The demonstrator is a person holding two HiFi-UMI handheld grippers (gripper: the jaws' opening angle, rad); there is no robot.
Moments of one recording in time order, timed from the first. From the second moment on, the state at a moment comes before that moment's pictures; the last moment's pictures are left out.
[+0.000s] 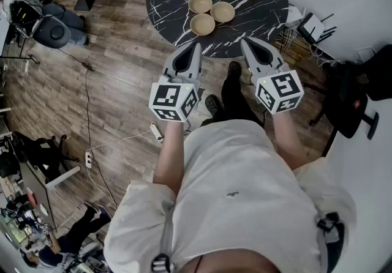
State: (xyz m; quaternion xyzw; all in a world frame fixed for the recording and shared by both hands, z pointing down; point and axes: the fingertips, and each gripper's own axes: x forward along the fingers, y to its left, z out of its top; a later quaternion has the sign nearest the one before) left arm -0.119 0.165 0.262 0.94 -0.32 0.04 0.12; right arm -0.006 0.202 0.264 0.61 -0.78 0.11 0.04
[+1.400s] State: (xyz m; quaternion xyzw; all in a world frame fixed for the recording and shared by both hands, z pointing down) left arm -0.125 0.147 0.303 0.94 -0.32 0.09 0.12; right arm -0.022 0.172 0.308 0.58 -0.79 0.16 0.10
